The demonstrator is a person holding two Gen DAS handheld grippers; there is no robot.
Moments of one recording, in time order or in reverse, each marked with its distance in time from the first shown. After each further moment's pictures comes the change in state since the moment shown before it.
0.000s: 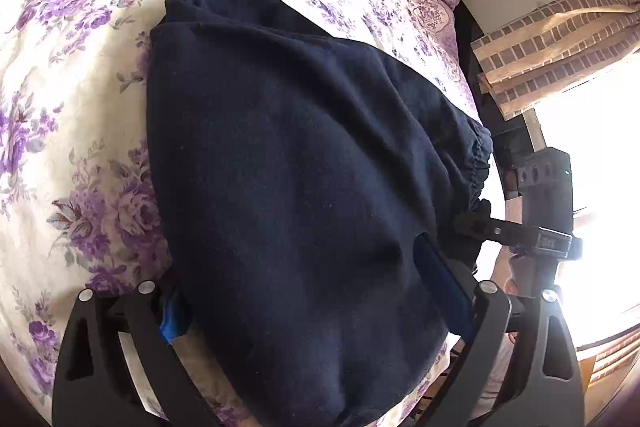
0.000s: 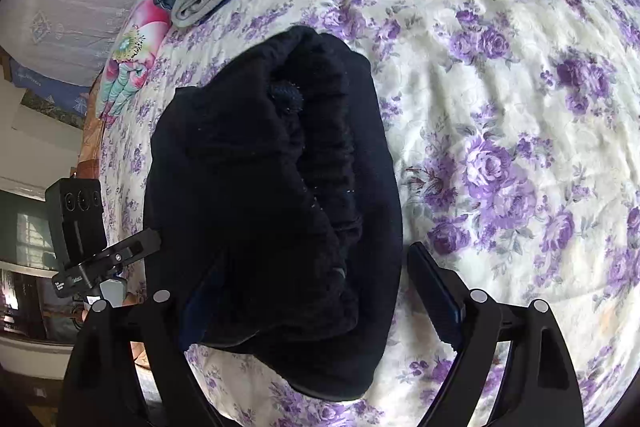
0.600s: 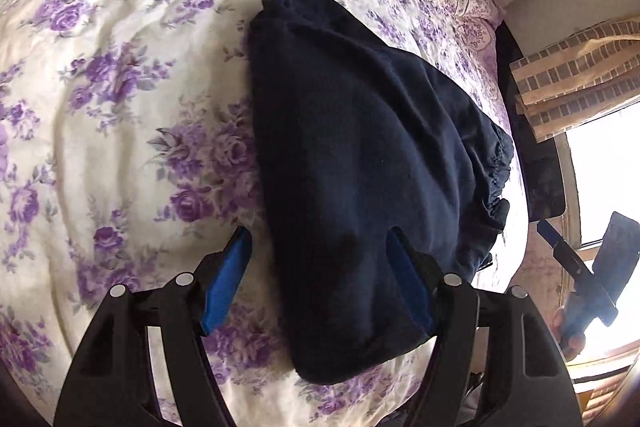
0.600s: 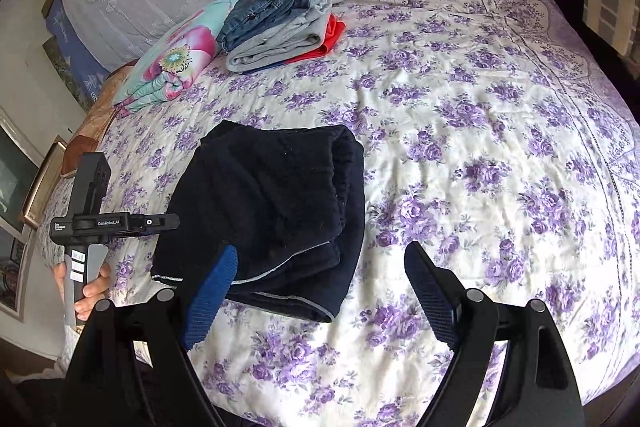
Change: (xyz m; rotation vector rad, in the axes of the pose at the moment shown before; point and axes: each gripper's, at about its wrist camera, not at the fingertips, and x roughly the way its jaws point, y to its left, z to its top) left arm -0.037 0.010 -0.025 -0.127 -0.014 0.135; right arm -0.115 0.041 -0.066 -0.288 -0.330 -0.175
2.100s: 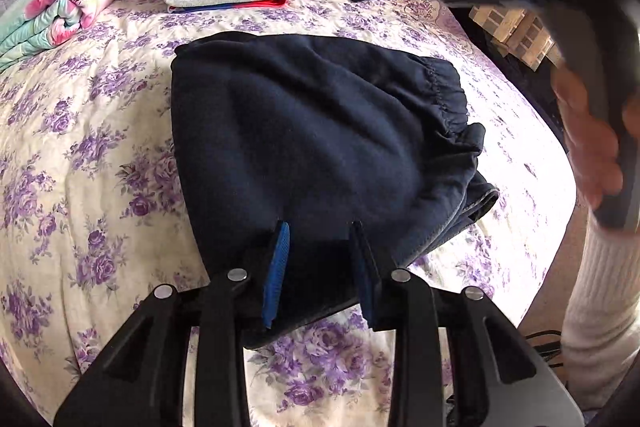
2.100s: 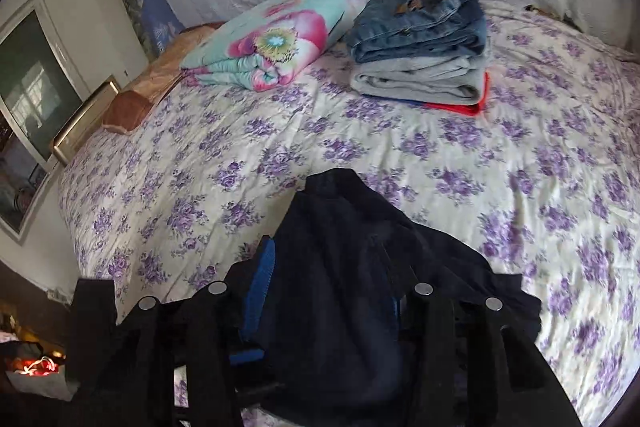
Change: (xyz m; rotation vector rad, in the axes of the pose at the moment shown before) left arm -0.007 -0.081 -0.074 0.386 -0.221 0.211; right arm 0.097 0.160 0.104 -0.295 0.068 0.170
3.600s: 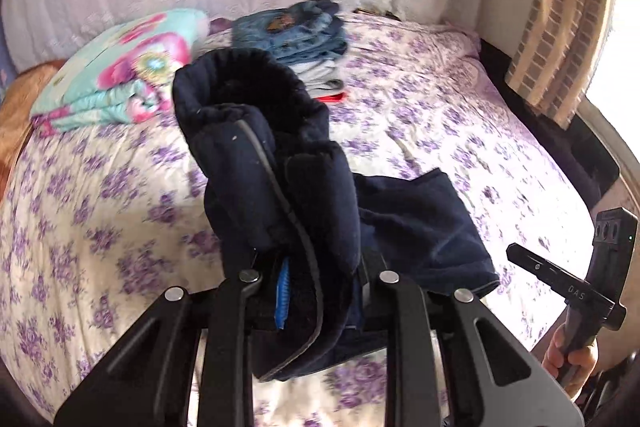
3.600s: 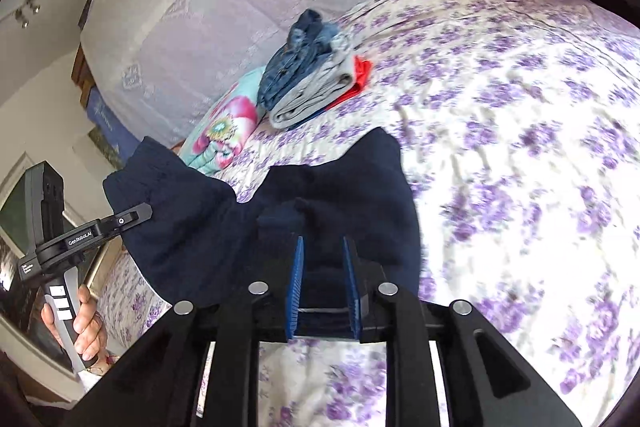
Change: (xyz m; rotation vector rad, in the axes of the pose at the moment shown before) left arm -0.099 -0.019 0.064 0.005 -0.155 0.194; right arm -0.093 -0.093 -0.205 0.493 -0.404 0.043
